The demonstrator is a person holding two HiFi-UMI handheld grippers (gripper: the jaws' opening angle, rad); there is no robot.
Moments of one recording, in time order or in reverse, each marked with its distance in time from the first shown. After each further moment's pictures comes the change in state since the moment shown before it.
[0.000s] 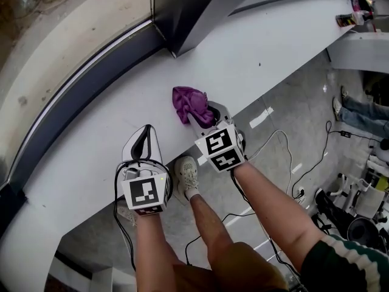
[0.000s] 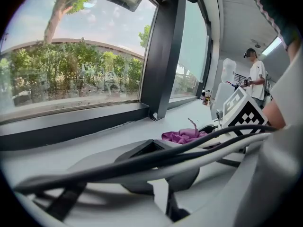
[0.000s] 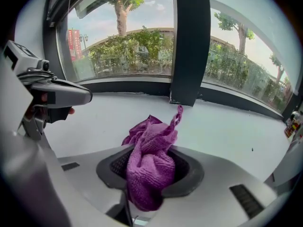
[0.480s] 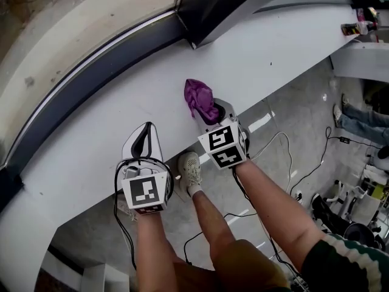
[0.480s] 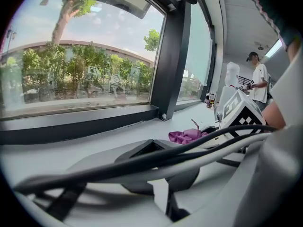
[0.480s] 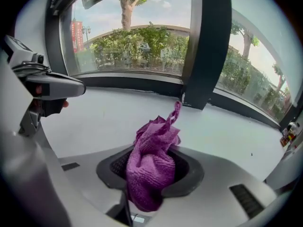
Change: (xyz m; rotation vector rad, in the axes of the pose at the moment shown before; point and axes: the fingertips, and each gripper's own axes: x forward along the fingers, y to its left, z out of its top) left arm -0.036 0.028 -0.009 -0.036 -0.040 0.046; right arm 0.001 0.027 0.006 -0.064 0.035 -0.038
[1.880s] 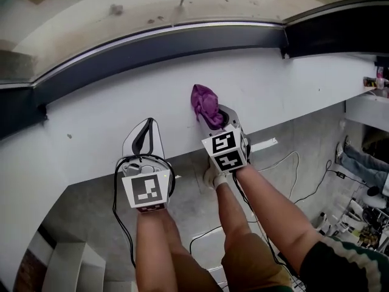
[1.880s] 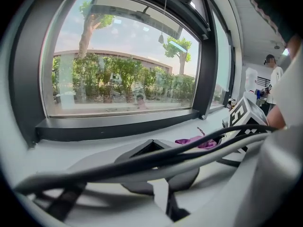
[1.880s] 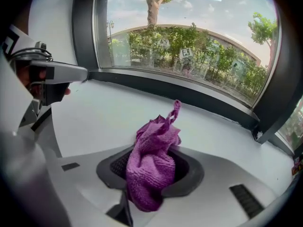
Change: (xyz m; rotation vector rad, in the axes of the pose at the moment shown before) left arm -0.185 0.213 -0.053 -0.096 -0.072 0.240; right arm 0.034 0.262 0.080 -0.192 0.007 0.123
